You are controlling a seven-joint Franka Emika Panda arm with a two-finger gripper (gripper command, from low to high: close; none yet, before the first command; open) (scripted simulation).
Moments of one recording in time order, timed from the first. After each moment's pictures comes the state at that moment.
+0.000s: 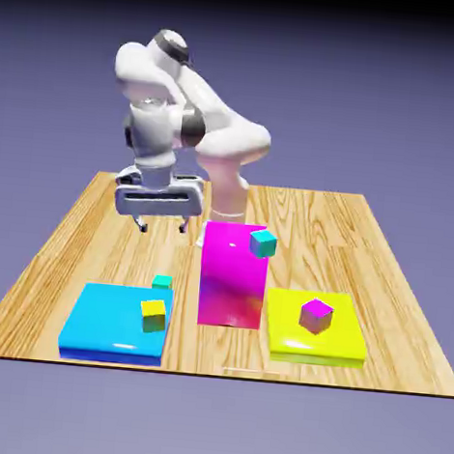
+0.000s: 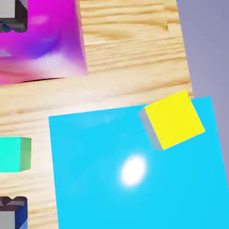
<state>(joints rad) 0.89 -1.10 -1.35 -2.61 -0.99 1.86 1.22</state>
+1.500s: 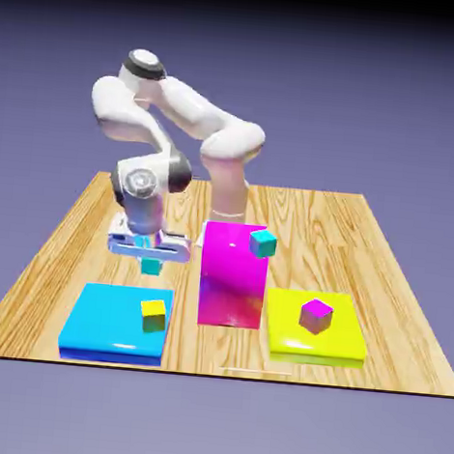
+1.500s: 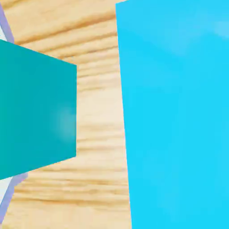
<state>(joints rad) 1.03 -1.04 -1.55 -2.52 -1.12 1.66 1.12</state>
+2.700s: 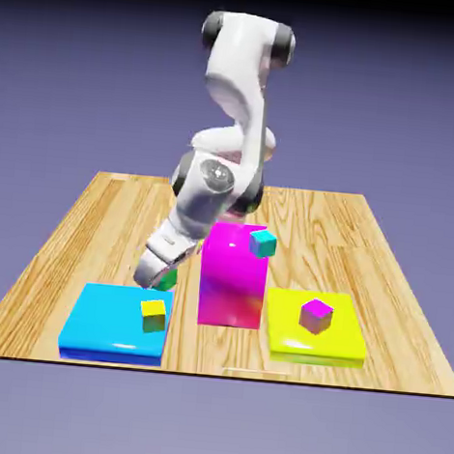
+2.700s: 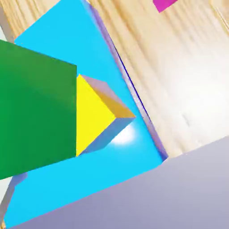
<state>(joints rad) 0.48 0.19 -0.64 -2.28 -0.38 2.27 -0.22</state>
